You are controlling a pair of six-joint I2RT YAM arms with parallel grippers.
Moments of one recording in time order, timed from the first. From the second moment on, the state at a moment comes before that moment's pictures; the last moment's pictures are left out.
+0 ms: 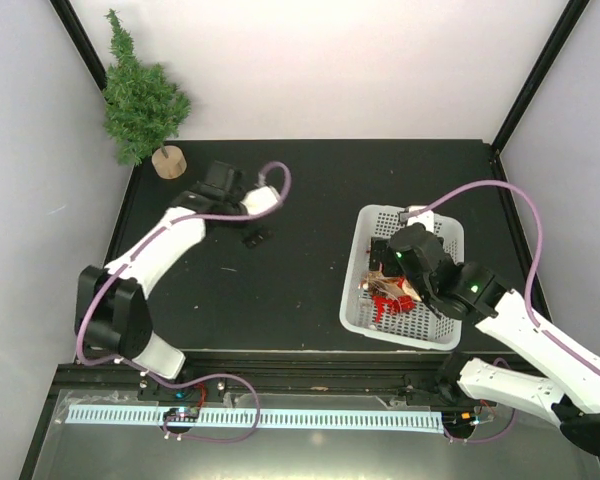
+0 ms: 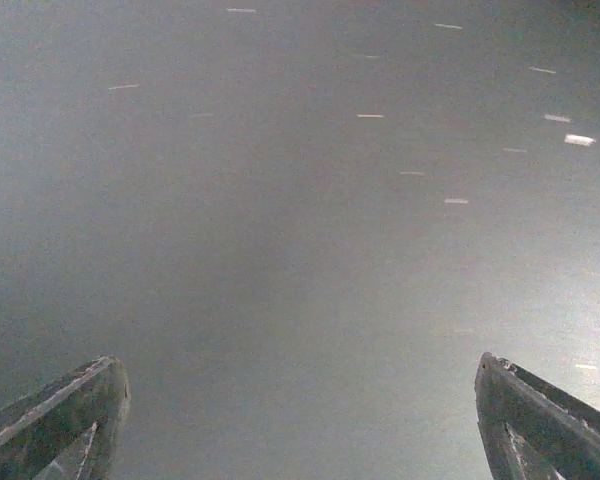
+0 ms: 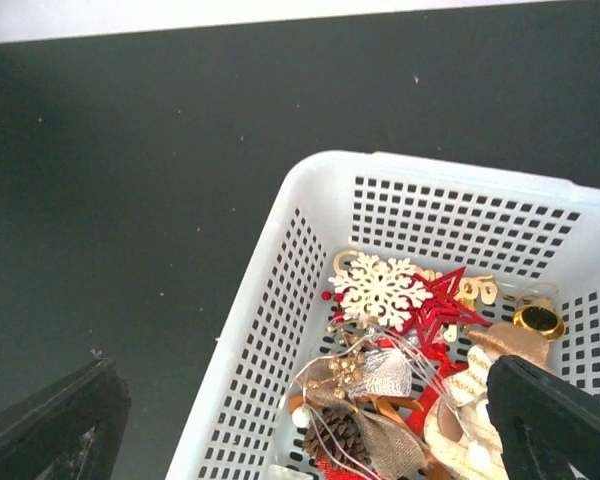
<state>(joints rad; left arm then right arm) -0.42 1.54 1.19 -0.62 0.25 0.61 0.85 0.93 1.04 -0.83 0.54 0.59</state>
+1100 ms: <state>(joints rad) 0.14 1.85 1.89 -0.09 -0.24 0.15 0.85 1.25 1.09 -0.69 0.41 0.47</state>
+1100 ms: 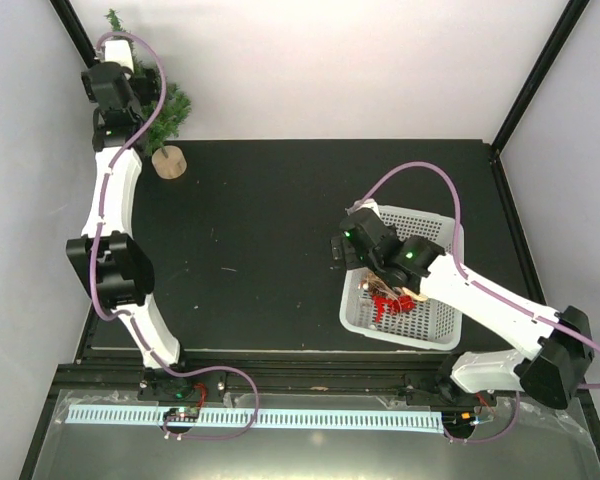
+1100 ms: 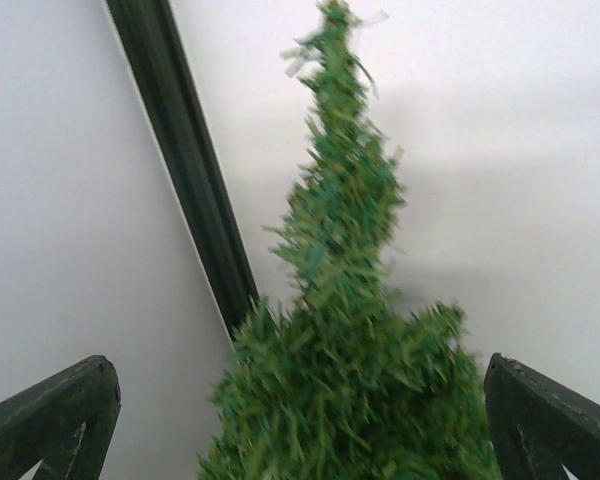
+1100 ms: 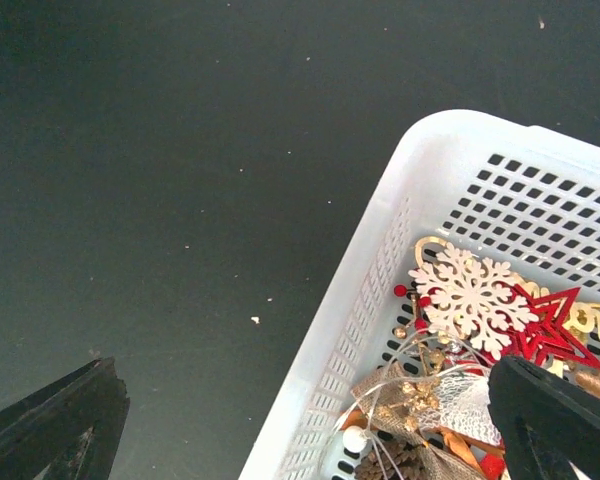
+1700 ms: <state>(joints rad) 0.18 2.21 2.39 -0.16 -0.16 0.06 0.85 1.39 1.21 -0.70 0.39 0.47</state>
